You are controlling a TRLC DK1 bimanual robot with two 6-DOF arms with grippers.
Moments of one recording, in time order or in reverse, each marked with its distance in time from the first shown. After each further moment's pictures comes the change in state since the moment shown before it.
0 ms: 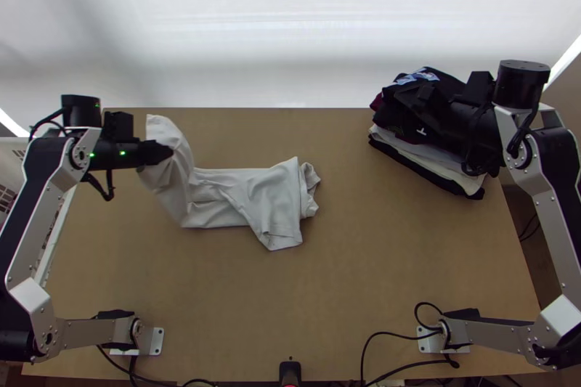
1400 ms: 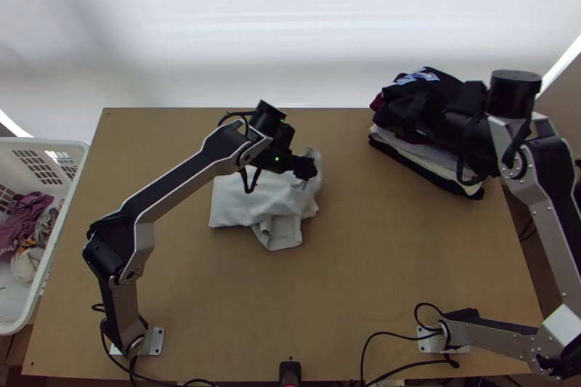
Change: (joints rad) left arm -0.658 0.548 0.434 0.163 -0.094 -0.258; right arm 0.058 -0.043 -0.106 -0.002 0.032 -0.012
